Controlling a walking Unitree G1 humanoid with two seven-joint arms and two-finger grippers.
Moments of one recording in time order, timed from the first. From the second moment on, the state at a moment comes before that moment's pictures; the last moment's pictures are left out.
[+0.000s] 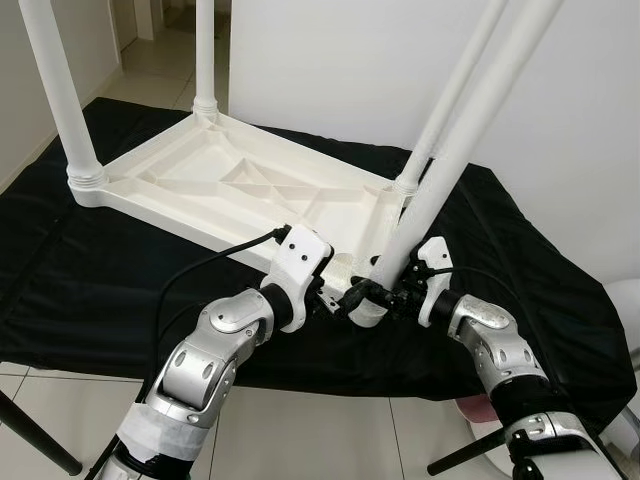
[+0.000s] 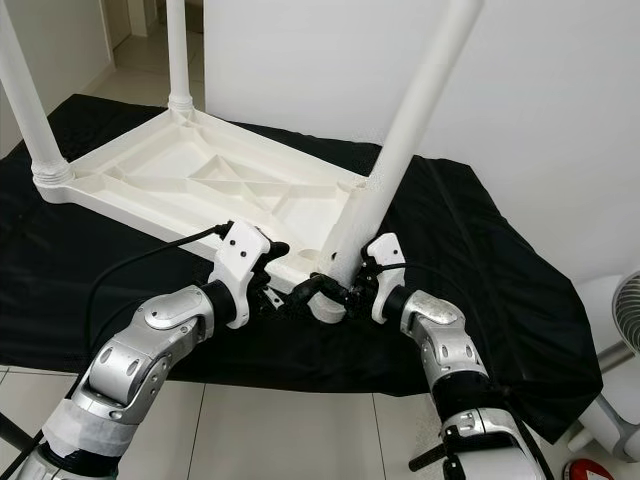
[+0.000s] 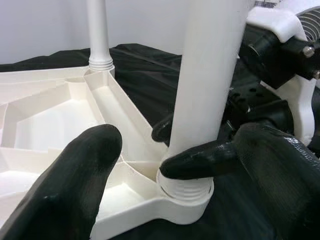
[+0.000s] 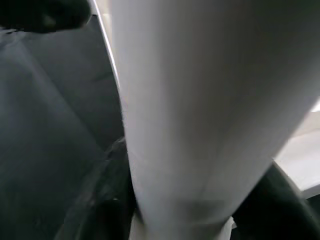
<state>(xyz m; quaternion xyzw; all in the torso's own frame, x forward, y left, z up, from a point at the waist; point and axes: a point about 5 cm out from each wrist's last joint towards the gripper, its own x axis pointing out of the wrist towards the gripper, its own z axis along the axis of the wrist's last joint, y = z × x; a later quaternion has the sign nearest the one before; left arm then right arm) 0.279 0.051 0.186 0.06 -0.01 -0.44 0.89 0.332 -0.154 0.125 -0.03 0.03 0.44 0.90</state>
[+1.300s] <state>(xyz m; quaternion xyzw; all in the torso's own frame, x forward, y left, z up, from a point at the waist) 0.263 0.068 0.165 0.09 0.03 -0.44 0.89 0.308 -0.118 0.119 0.06 0.01 0.13 0.99</state>
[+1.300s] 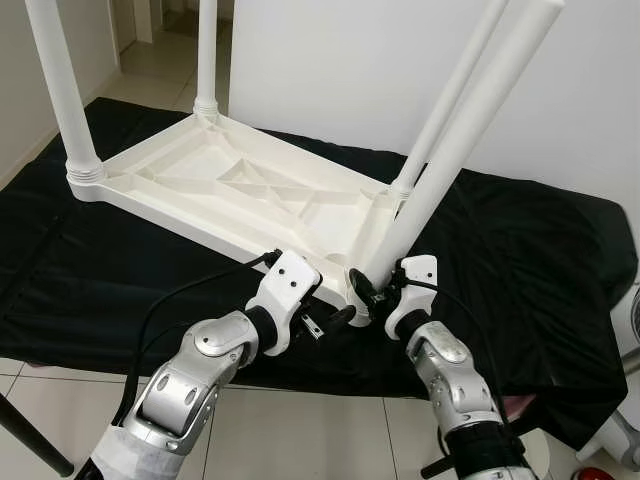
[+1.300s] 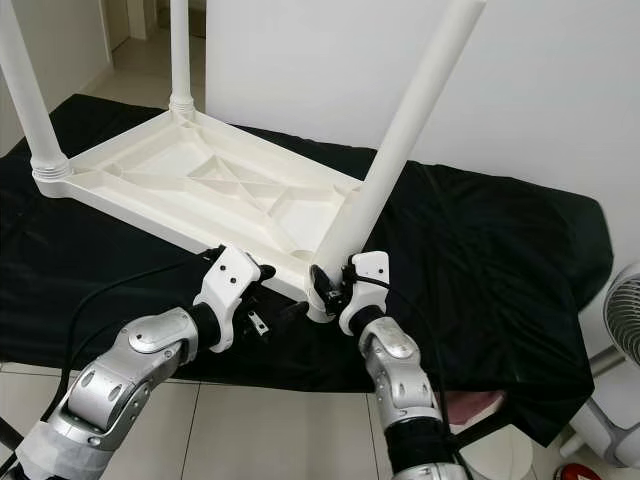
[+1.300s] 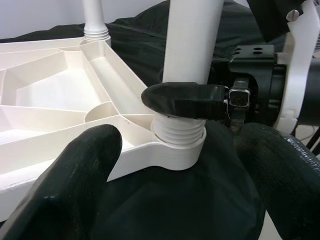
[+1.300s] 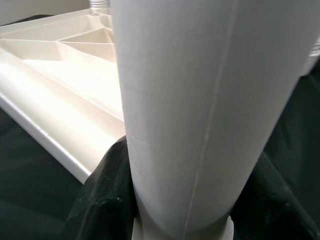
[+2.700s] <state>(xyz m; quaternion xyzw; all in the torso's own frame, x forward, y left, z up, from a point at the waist) 0.271 0.069 0.171 0.13 0.01 -0.43 0.89 0.334 -0.147 0.119 -0.04 0.05 0.41 0.91</state>
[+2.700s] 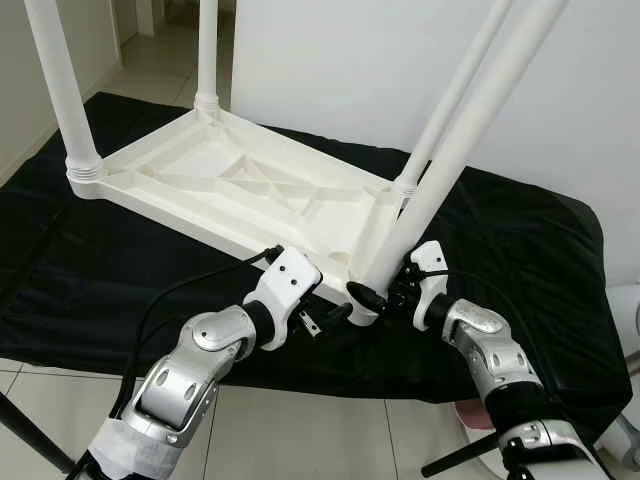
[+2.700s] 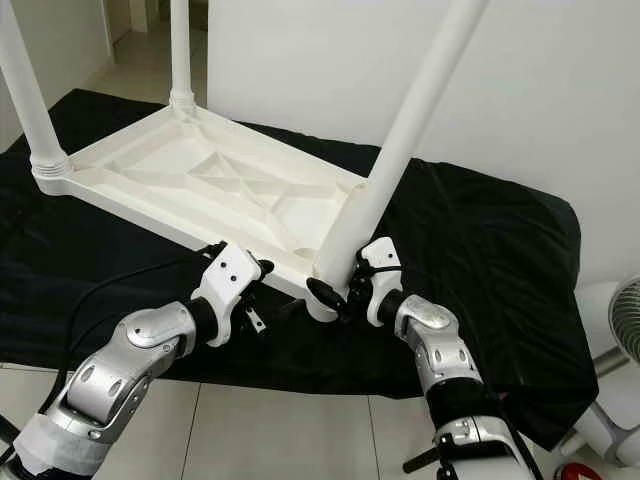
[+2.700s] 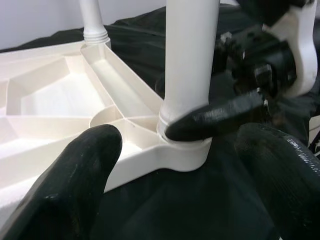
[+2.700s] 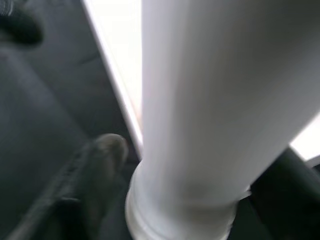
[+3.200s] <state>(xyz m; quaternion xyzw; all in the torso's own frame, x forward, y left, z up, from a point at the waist) 0.275 0.065 0.176 0.13 0.01 -0.44 0.89 0.337 -0.147 0.118 -0.06 0.03 0.44 0.89</state>
